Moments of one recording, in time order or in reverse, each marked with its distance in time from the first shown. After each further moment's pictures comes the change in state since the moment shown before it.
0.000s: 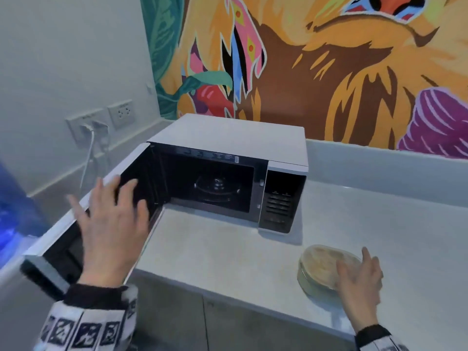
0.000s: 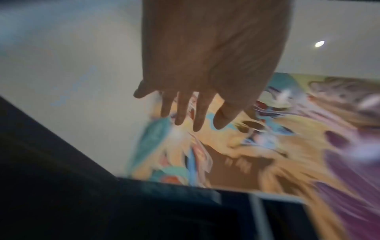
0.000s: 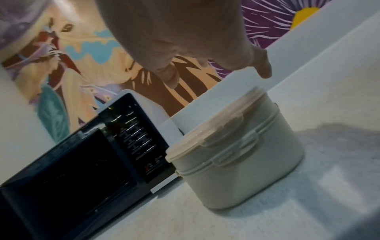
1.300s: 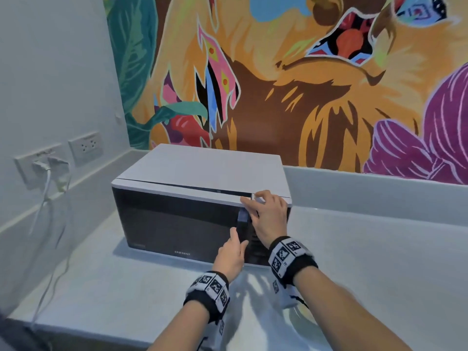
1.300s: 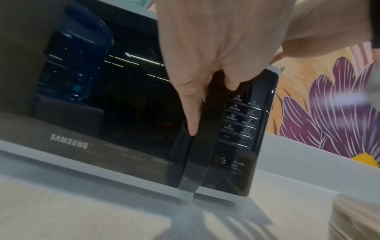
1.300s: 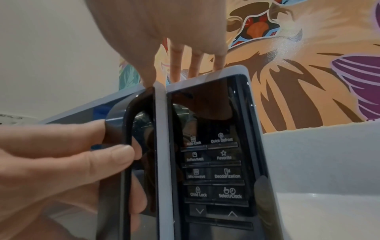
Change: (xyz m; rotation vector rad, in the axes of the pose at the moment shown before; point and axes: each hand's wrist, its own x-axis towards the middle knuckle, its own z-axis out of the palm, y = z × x) left_hand 0.018 0.159 0.193 -0.645 -0.742 0.151; right_hand 0.079 -0.194 0.097 -0.370 0.042 -0.801
